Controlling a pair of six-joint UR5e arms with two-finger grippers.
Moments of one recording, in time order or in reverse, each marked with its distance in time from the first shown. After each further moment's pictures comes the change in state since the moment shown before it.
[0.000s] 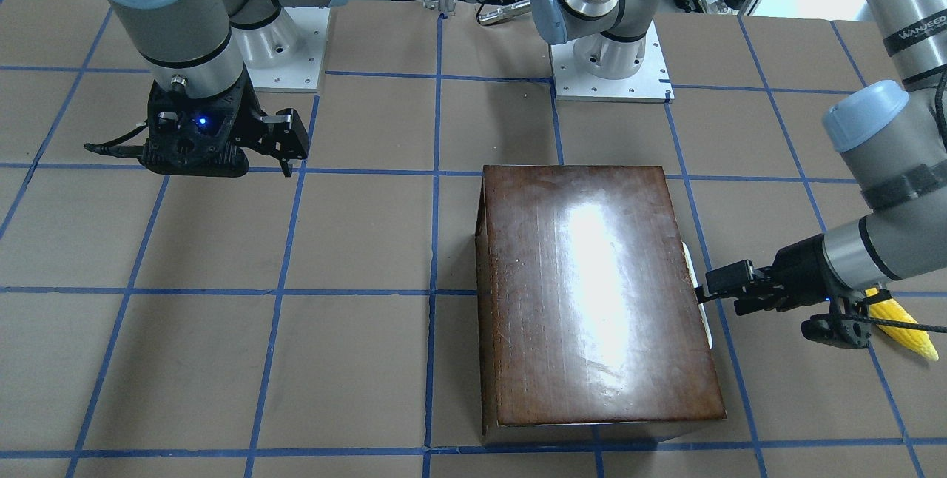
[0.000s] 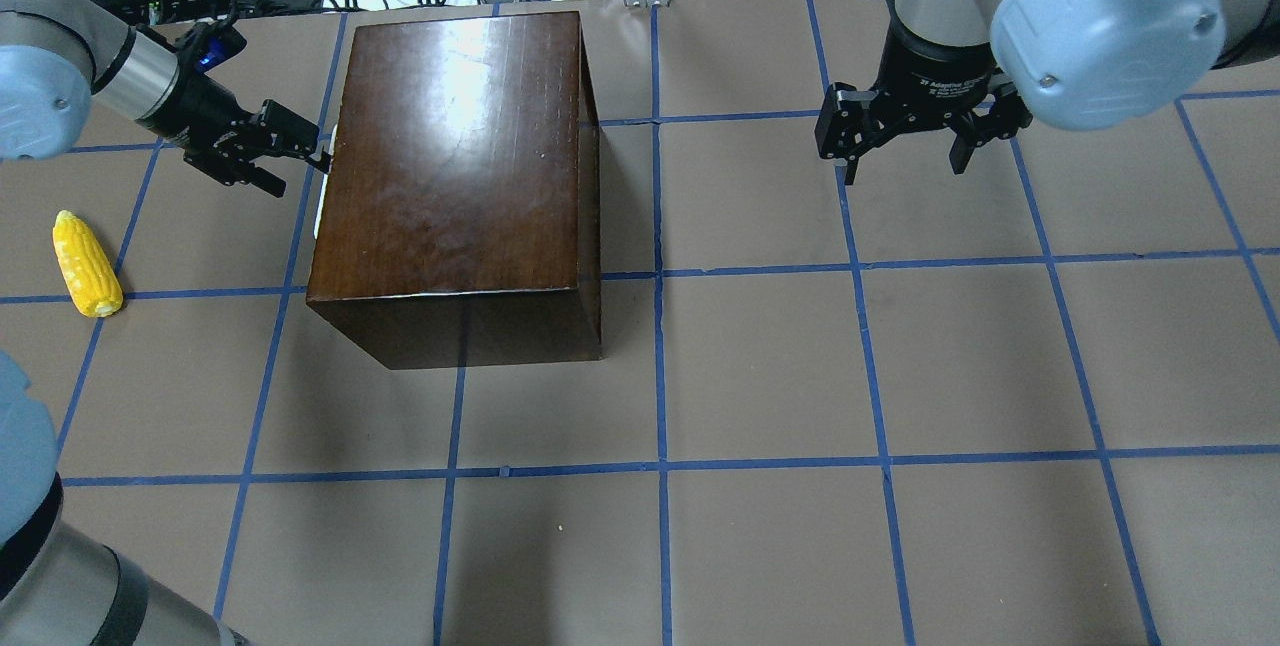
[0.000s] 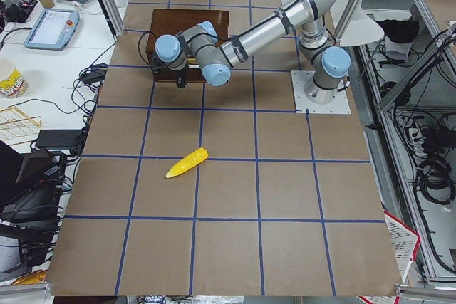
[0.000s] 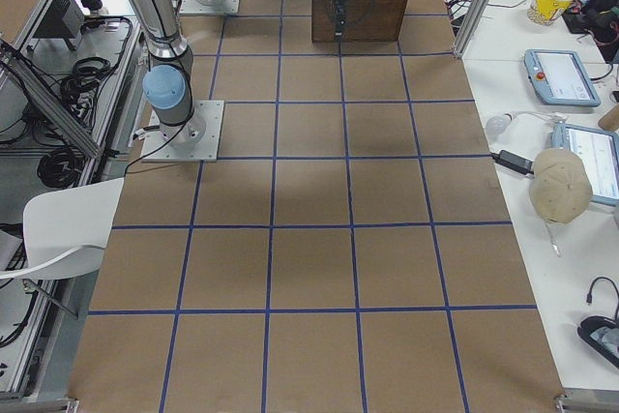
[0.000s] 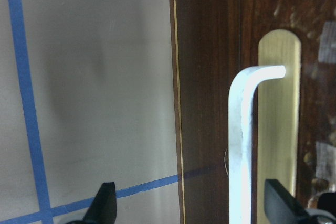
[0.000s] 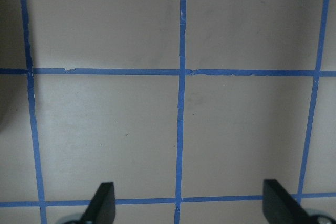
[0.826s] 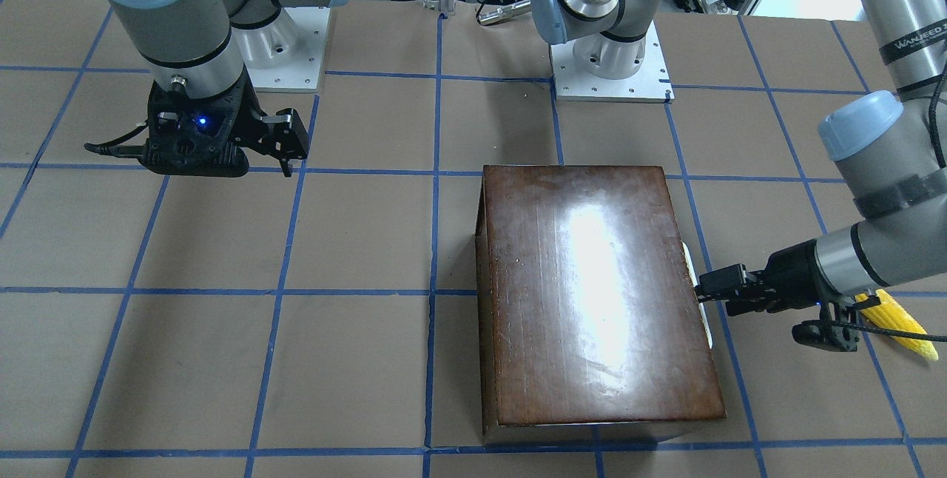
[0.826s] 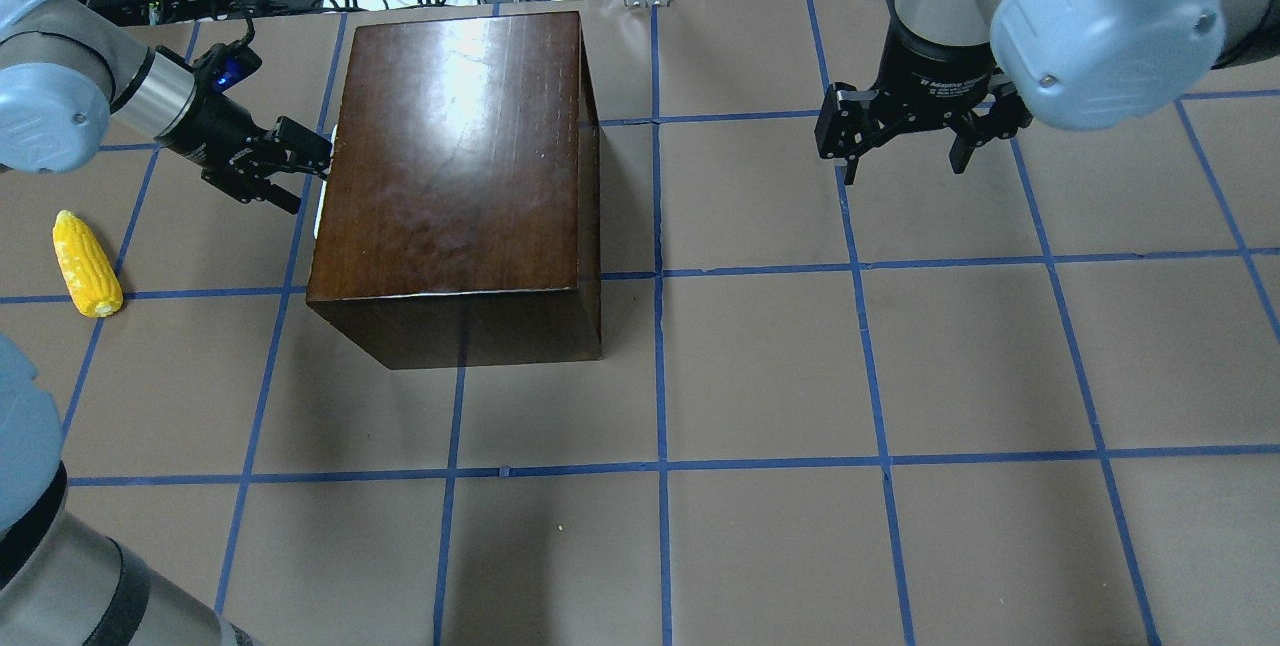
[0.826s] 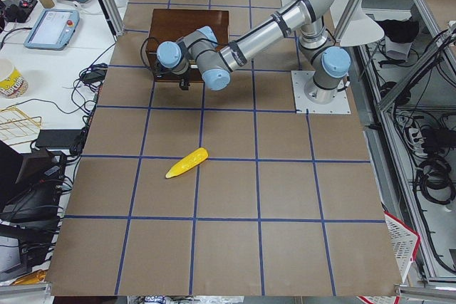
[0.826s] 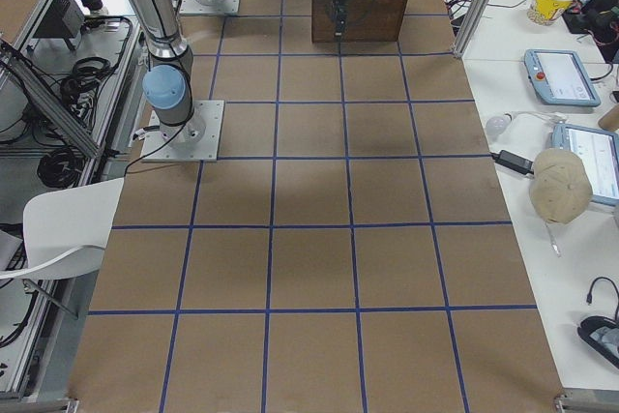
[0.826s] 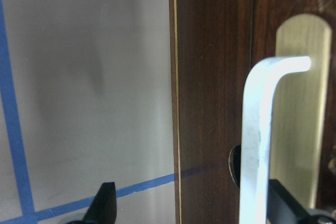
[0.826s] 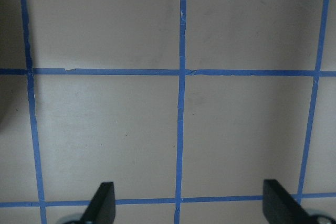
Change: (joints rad) left arm 0.000 -0.017 -0.034 0.001 -0.015 0.000; right arm 0.000 0.000 0.000 0.000 0.000 0.000
